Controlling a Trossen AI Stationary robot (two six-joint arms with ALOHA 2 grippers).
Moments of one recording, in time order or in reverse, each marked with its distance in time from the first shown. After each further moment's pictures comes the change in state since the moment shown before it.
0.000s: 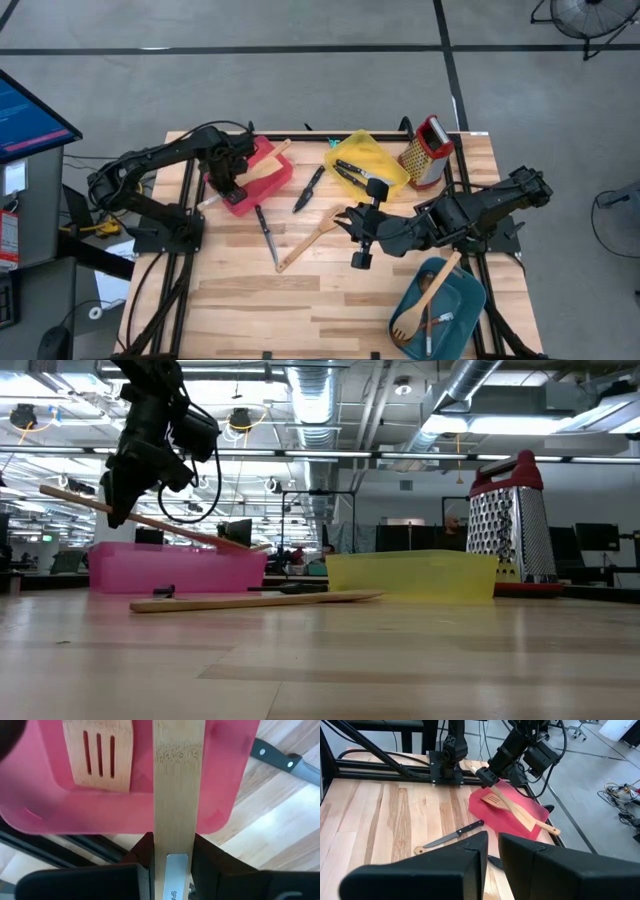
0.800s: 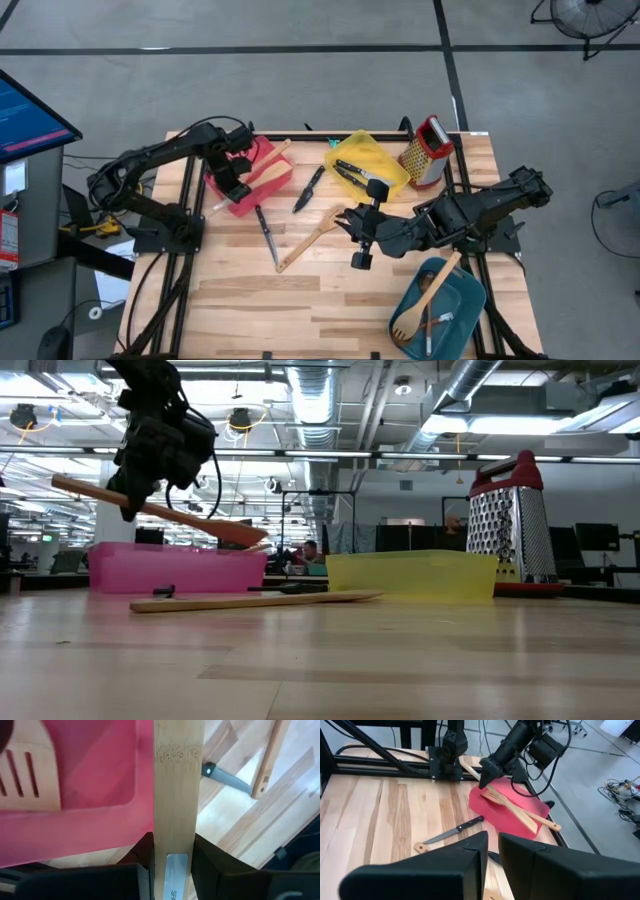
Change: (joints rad) left arm 0.068 0.000 0.000 0.040 0.303 0.072; right arm 0.000 0.000 -0.008 -0.015 0.000 0.019
